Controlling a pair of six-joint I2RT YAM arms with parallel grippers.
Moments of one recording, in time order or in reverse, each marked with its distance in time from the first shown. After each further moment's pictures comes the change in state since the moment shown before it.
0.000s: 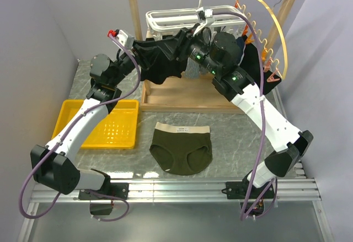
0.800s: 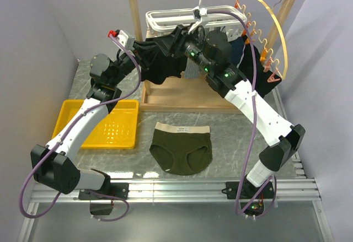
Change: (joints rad) left arm -0.001 0.007 0.000 0.010 0.013 0.017; right arm 0.004 0.077 0.042 0.019 0.072 0.039
